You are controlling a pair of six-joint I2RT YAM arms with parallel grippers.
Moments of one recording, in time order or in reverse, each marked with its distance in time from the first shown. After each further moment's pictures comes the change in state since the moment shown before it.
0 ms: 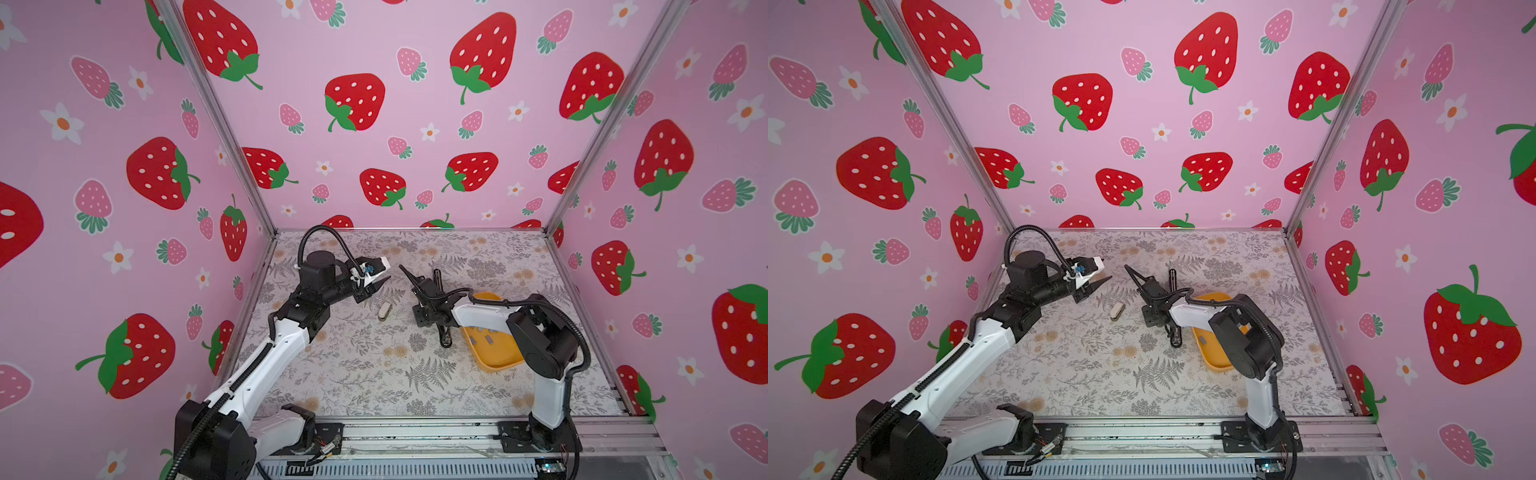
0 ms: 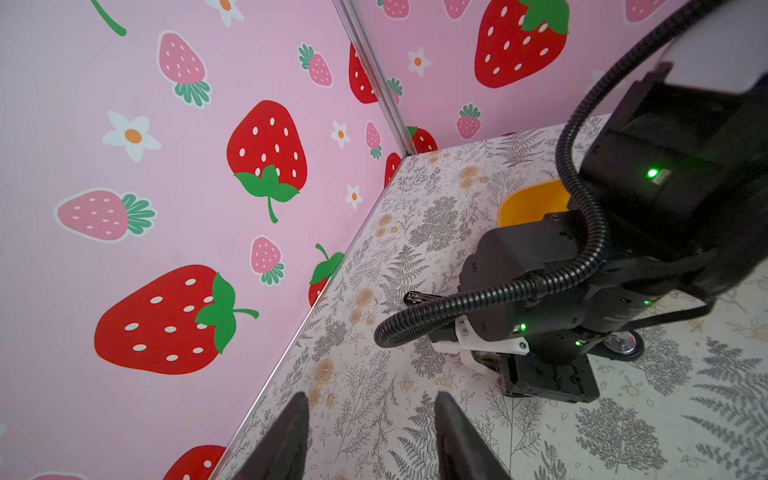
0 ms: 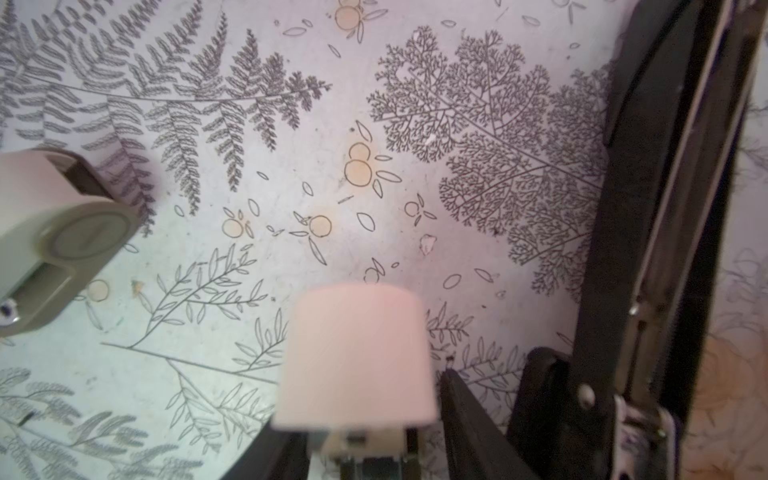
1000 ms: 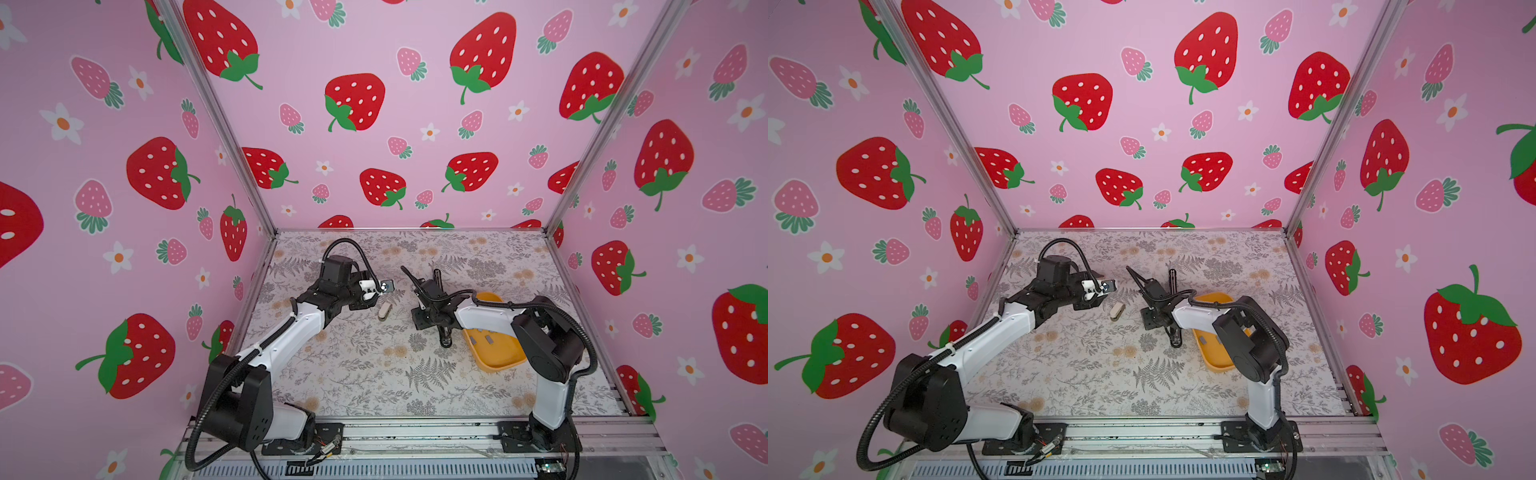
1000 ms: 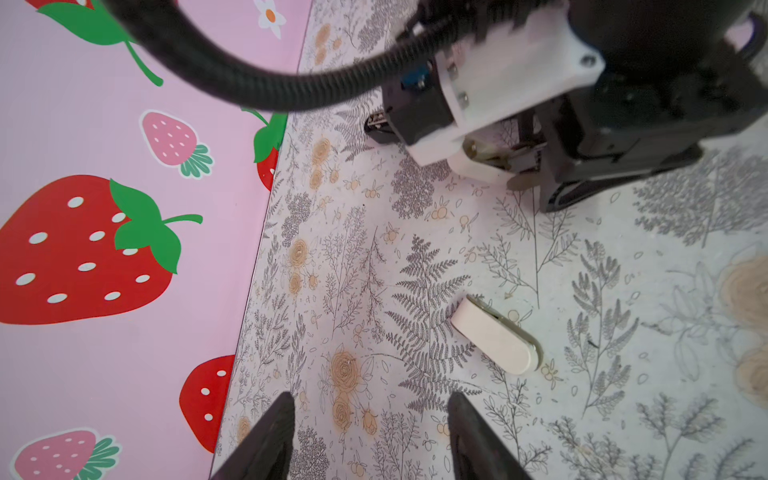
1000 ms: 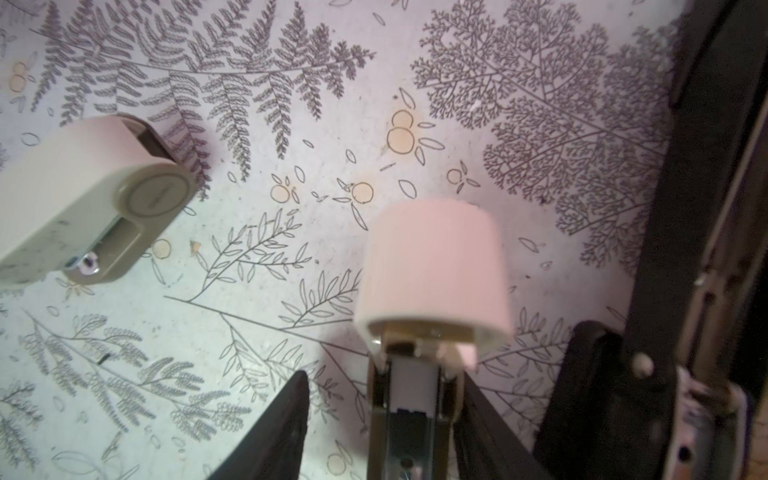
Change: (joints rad) left arm 0.000 0.236 0.006 -0.172 -0.264 0.448; right arm 0.001 -0.037 -0.040 0.012 -0.095 0.019
